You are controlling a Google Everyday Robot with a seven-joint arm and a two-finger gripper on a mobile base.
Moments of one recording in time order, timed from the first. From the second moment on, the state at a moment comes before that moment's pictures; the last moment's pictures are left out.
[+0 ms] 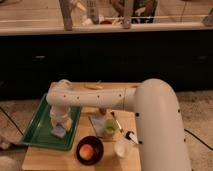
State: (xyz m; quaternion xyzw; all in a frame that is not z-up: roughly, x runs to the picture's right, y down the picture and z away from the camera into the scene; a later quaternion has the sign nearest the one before) arm -0.246 0.201 0.775 -0.25 -0.33 -0.52 0.75
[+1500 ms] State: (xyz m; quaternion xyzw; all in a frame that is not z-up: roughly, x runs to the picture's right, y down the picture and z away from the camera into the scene) arm -0.286 0.228 0.830 -0.30 -0.37 -0.57 0.67
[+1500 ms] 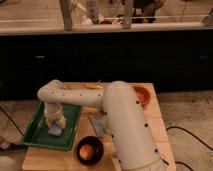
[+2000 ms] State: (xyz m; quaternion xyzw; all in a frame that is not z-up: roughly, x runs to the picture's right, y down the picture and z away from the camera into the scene) arm -0.262 0.211 0.826 -0.29 -0.34 -0.57 0.69
